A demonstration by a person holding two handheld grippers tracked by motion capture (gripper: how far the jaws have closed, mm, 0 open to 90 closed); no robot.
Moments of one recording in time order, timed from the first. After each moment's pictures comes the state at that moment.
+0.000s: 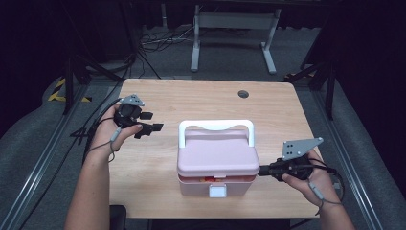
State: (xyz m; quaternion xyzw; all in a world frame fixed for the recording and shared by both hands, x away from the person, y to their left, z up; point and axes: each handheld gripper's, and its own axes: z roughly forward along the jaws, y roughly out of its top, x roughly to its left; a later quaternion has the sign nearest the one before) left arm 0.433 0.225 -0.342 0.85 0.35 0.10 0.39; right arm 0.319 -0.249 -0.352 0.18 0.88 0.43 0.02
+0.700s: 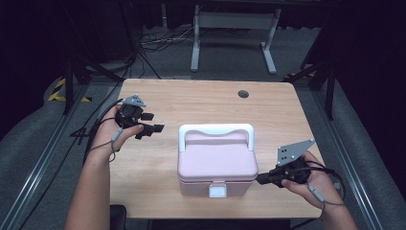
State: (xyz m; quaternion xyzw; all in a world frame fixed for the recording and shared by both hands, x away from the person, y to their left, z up) left arm 0.434 0.222 -0.344 0.85 0.34 0.09 0.38; right arm 0.313 -0.243 -0.353 0.17 0.91 0.37 -0.01
